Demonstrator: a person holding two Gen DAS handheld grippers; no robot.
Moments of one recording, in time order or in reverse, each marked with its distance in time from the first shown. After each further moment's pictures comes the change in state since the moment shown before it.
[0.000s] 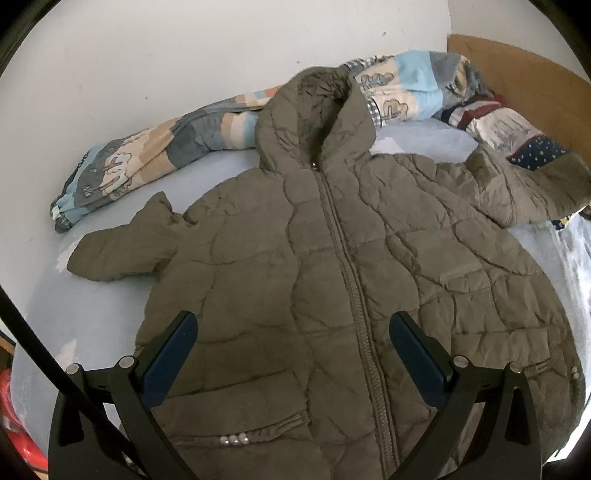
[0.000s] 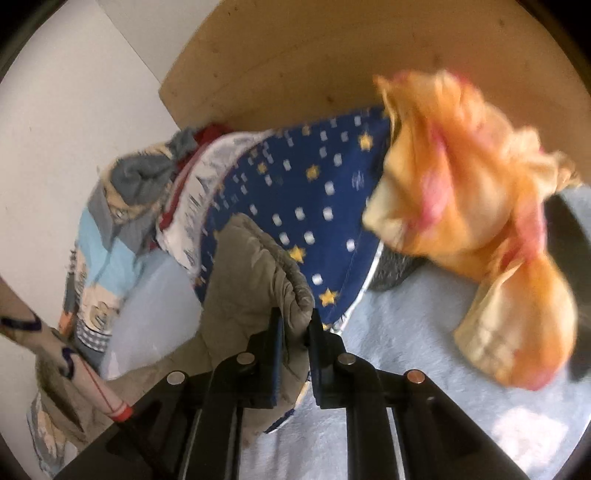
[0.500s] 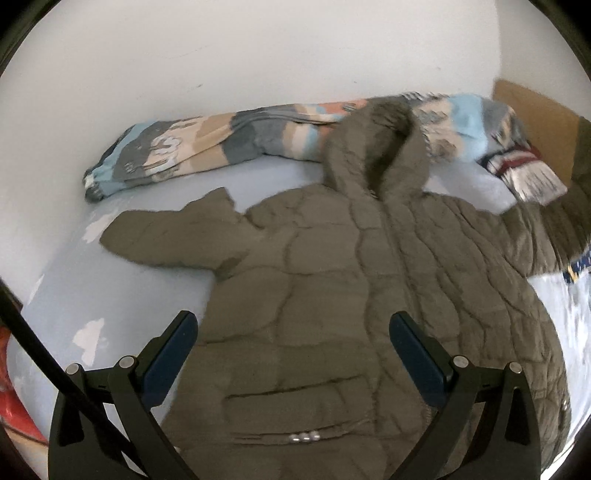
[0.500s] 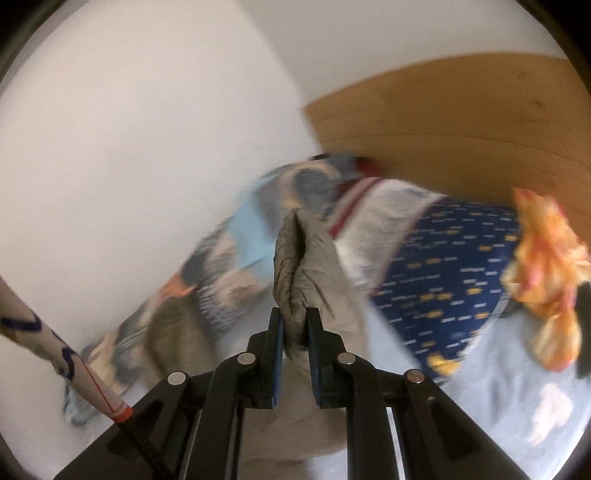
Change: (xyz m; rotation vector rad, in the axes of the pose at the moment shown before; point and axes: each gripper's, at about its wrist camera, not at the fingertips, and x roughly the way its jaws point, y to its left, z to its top) left arm -0.028 0.086 0.003 -0.188 -0.036 0.061; right arm -0.155 0.236 -0.056 -0.290 -0.033 0.324
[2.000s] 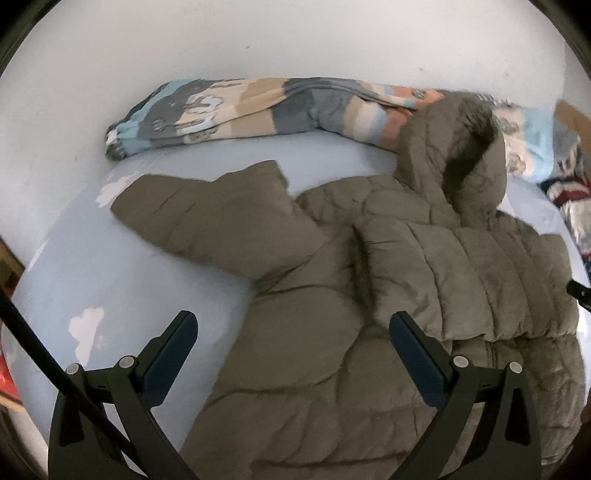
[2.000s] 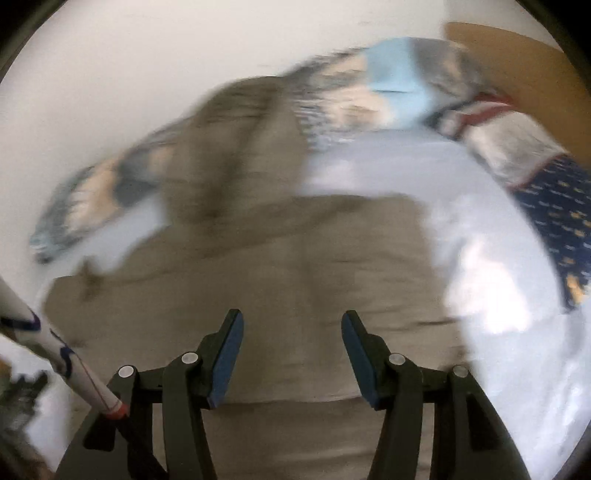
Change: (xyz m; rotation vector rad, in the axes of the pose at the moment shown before) left arm 0.100 0.037 0.030 -0.113 0.109 0.111; right arm 0.150 0.094 -0.245 -0.352 0.393 -0.071
